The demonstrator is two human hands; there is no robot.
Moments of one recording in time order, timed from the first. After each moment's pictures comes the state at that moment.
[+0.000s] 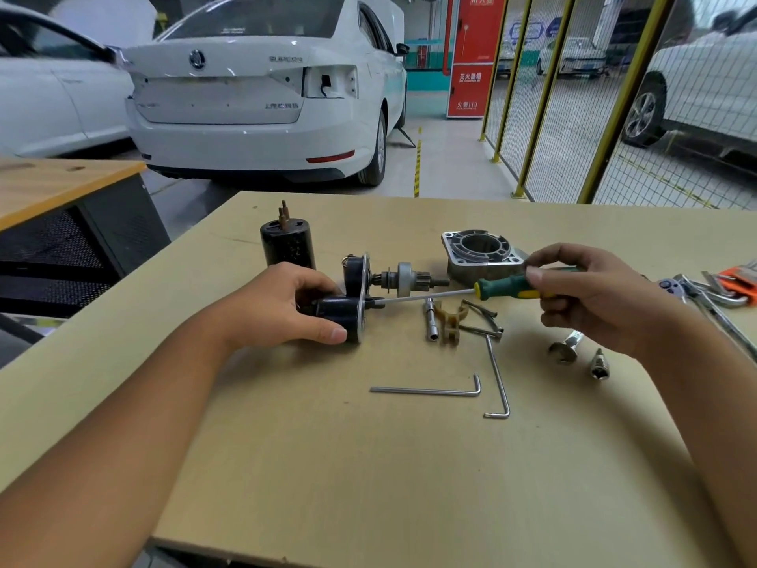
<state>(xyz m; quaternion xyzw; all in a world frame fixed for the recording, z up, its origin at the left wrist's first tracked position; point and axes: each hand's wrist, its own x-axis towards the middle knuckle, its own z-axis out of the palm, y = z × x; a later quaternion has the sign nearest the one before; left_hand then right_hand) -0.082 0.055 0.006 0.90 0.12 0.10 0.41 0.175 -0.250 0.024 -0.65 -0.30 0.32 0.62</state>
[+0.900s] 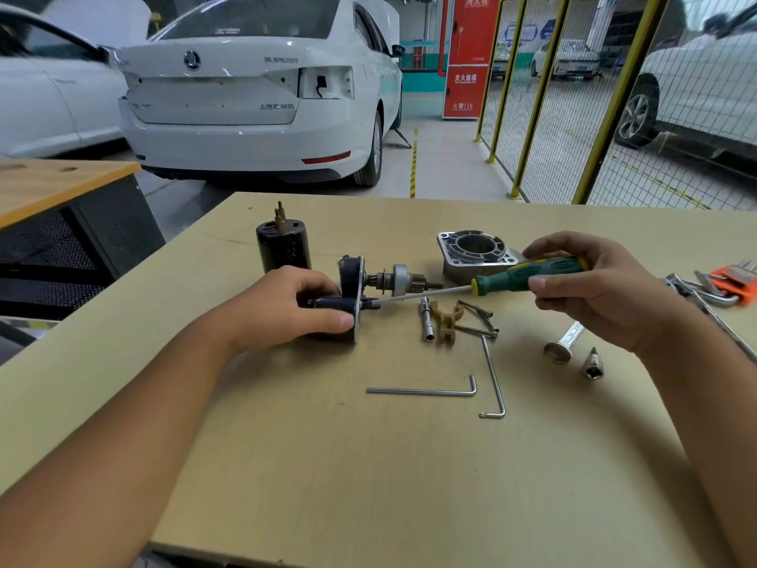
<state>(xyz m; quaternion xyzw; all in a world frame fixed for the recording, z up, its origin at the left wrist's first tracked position) -0.075 0.045 0.005 0.90 0.16 0.11 0.39 0.182 -0.257 0.025 -0.64 -0.33 0.28 0.64</state>
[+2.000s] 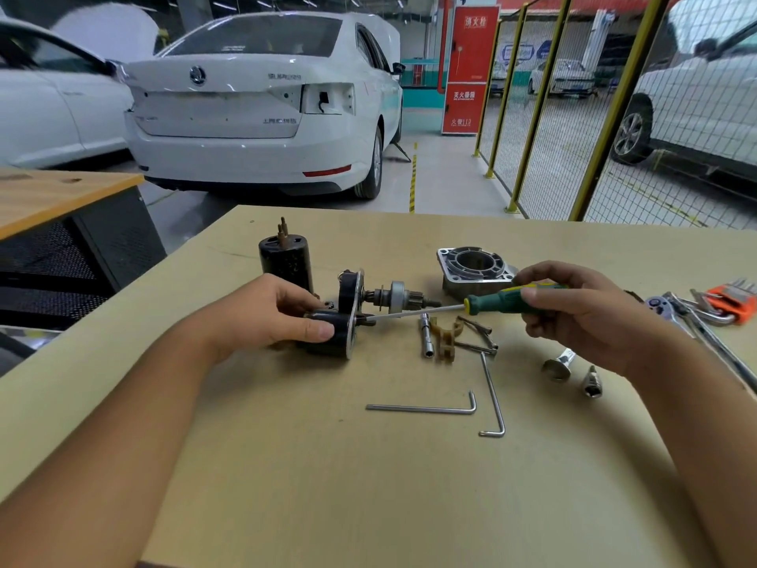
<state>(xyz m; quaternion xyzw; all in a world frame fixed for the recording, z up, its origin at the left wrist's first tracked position) -0.091 0.051 0.023 0.86 0.20 0.06 0.47 0.178 -0.247 0.019 -0.61 -0.31 0.33 0.65</state>
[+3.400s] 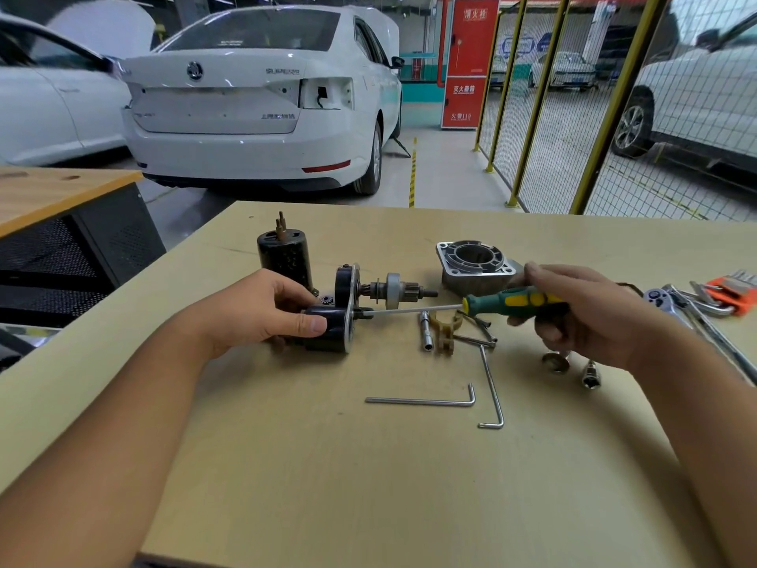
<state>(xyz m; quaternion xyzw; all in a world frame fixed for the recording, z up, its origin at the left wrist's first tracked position) -0.093 0.061 0.017 0.84 0.19 0.06 0.50 0.171 -0.251 0.024 -0.66 -0.29 0.36 0.59</state>
